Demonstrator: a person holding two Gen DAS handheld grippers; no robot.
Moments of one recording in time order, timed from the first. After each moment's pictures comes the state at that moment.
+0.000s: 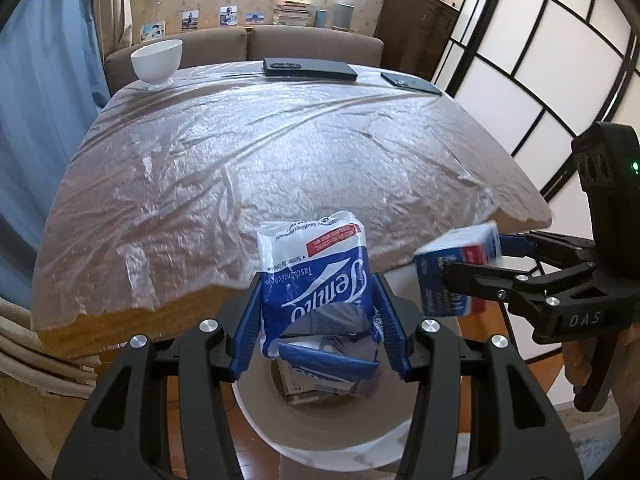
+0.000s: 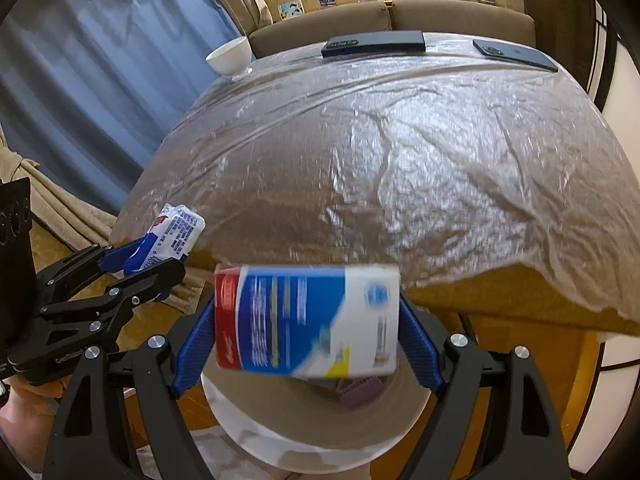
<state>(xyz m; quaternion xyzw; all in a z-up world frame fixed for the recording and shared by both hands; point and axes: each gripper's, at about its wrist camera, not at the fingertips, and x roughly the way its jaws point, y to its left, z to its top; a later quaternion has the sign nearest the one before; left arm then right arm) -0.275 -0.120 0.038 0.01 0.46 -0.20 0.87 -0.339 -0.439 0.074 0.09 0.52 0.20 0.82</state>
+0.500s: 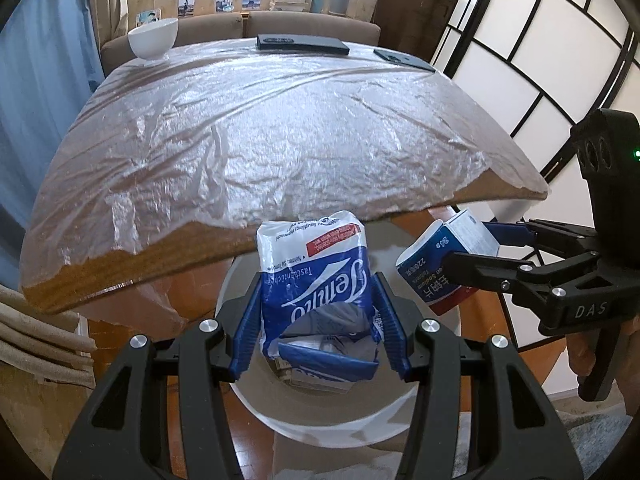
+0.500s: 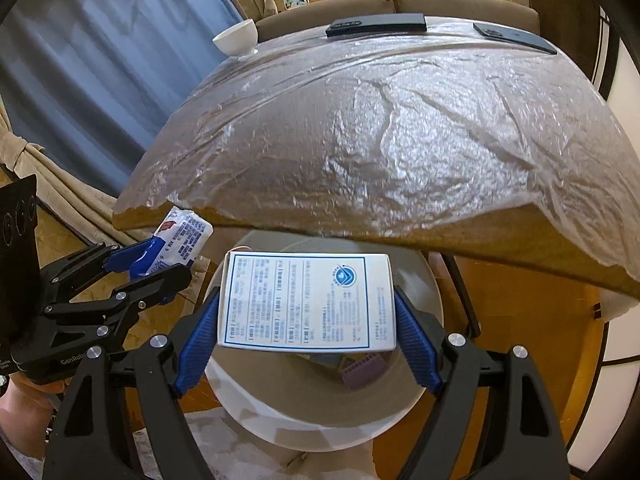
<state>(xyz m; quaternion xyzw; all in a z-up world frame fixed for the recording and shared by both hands) -0.298 -0.123 0.019 0.02 0.48 -0.20 0.85 -0.363 -0.439 0.062 0.08 0.54 0.21 0.81</state>
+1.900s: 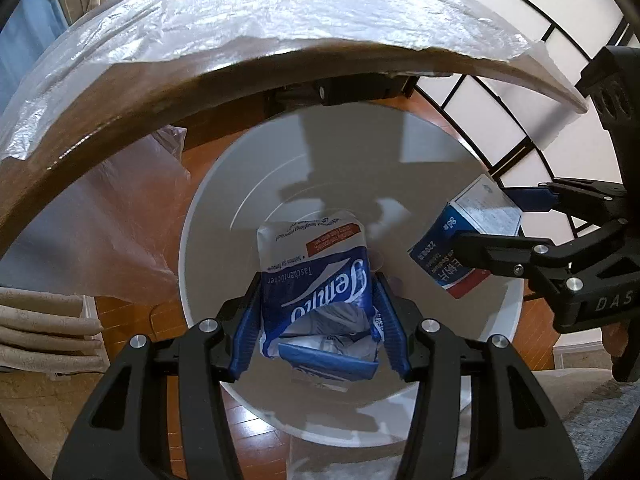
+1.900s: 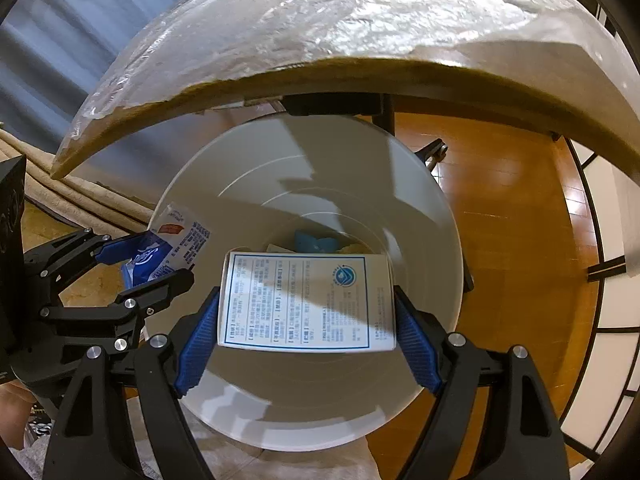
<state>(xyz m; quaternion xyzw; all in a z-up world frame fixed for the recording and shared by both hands) -0.293 -0.151 -0.078 0.08 0.56 -0.20 0.80 -0.355 -0.426 -0.027 0.06 0.61 0.17 0.77</state>
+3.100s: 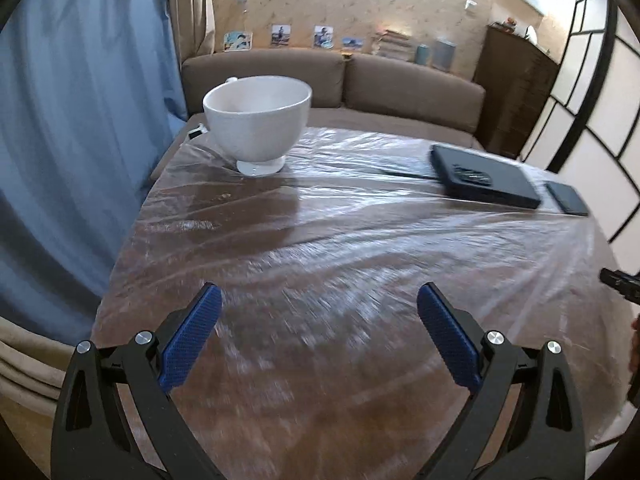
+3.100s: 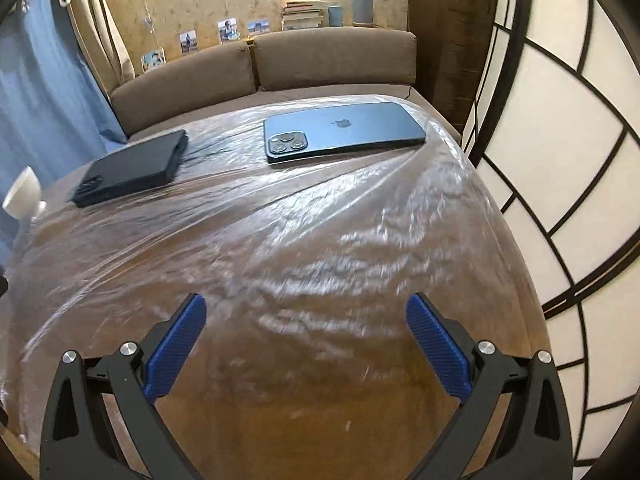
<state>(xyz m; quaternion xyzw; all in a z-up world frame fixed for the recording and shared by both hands) -0.052 -0.082 0.023 -0.01 0.42 -0.04 0.91 -0.115 -0.578 0.056 0.05 0.48 -0.03 0.88</state>
